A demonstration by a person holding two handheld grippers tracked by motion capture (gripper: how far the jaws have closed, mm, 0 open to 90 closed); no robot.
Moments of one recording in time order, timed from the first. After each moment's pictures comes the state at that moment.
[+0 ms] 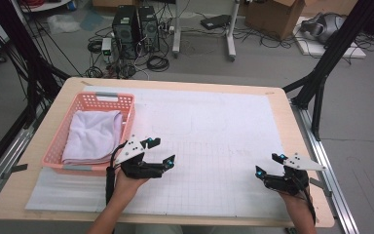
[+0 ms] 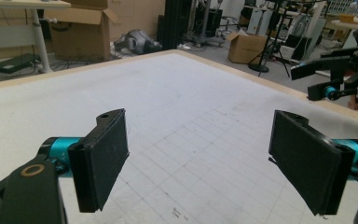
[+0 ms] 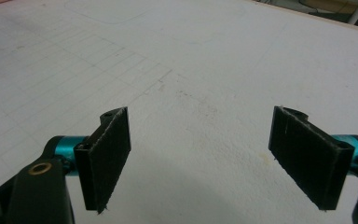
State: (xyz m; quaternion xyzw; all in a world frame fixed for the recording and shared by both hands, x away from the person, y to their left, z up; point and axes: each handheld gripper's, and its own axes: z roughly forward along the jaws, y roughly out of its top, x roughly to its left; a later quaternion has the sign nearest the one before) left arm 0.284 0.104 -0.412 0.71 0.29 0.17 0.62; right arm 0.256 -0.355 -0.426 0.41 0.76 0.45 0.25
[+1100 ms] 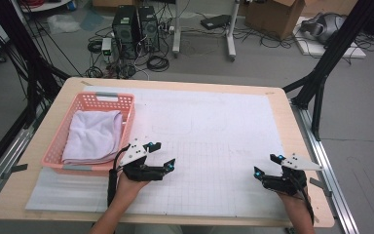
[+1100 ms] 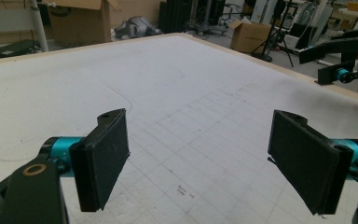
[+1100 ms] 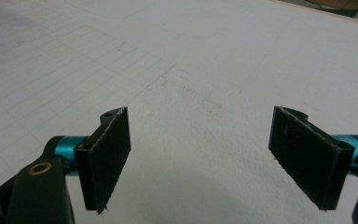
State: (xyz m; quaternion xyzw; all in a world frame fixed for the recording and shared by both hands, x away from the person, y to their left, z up) left arm 0.287 0.104 -0.430 0.72 0.30 0.16 0.60; right arm 0.258 -0.353 -0.430 0.41 0.76 0.44 0.25
